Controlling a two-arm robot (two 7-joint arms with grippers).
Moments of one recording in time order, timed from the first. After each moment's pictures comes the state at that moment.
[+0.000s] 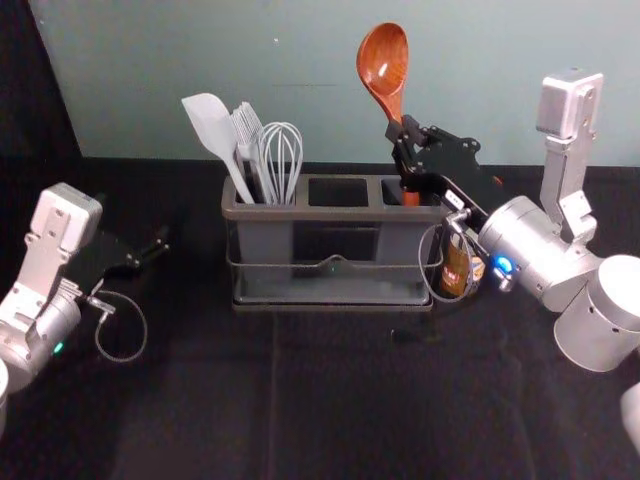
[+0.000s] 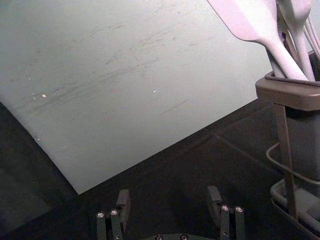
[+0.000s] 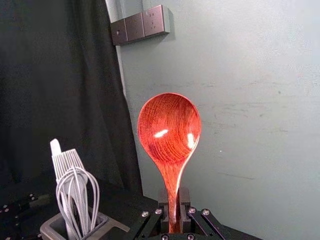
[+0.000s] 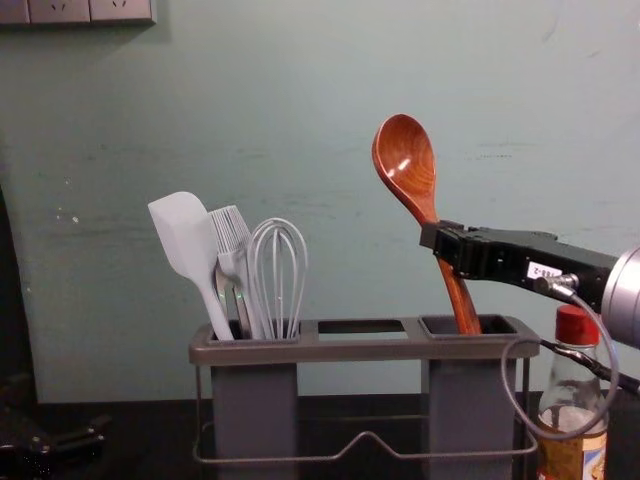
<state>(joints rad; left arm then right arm) -0.20 0.60 0.45 -1.41 -0.25 -0.12 0.03 0.32 0.26 -0.31 -1.48 0.41 0.02 0.32</state>
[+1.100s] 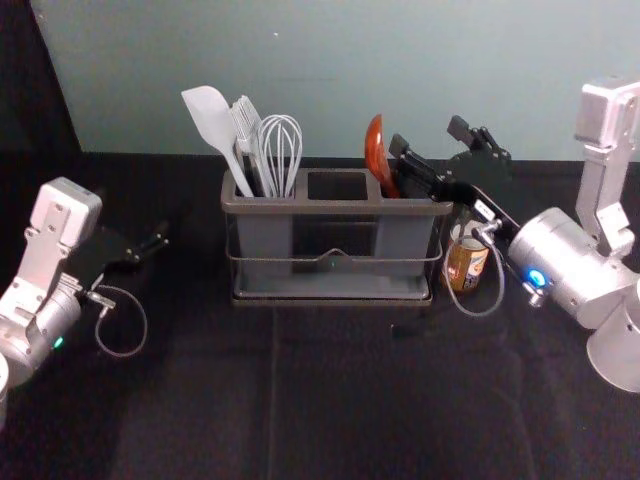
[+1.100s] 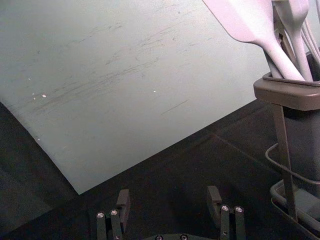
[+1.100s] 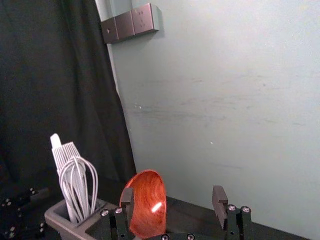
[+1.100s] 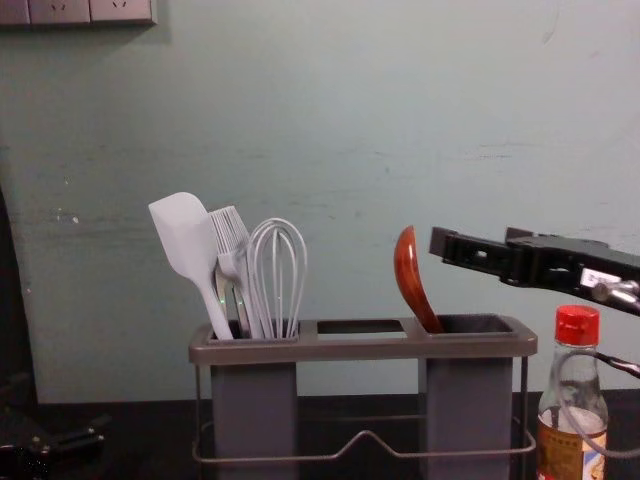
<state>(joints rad) -0.20 0.60 0.45 -1.41 -0.25 -0.12 0.03 0.23 0.31 -0.27 -1.59 0.44 0.06 0.30</state>
